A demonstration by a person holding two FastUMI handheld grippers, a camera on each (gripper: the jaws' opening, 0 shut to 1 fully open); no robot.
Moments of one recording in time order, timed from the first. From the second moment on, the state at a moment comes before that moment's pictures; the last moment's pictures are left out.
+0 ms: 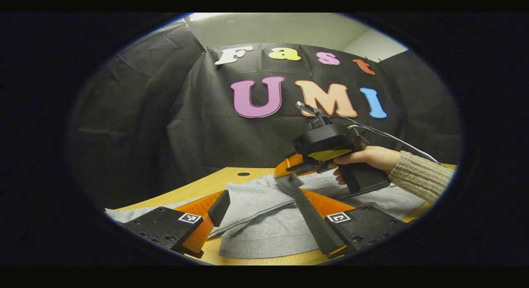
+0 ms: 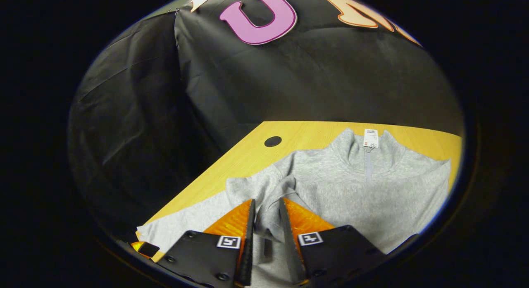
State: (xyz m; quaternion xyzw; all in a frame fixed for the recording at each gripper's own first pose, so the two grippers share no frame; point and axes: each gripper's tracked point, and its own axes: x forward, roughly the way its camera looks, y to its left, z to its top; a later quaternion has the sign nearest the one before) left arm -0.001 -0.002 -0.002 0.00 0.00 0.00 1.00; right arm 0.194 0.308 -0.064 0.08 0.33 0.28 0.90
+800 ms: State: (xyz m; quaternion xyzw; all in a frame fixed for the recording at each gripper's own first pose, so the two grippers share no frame) left arm -0.003 -0.001 -0.004 0.00 0.00 0.00 1.00; right arm 0.131 0.153 0.027 0.02 0.17 0.20 0.96
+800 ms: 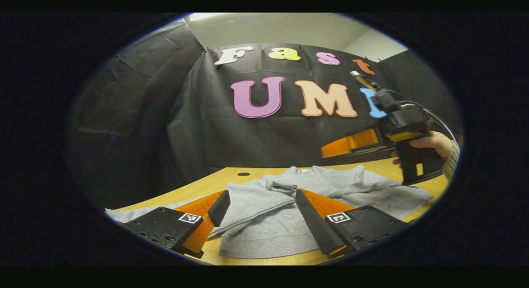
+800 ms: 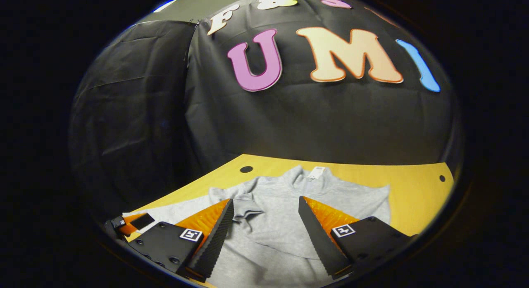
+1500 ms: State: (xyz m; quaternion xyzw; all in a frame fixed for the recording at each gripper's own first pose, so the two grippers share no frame) left arm -0.033 0.106 0.029 0.03 0.04 0.06 1.00; right arm 0.016 -0.042 0.011 0.02 0.06 0.04 1.00
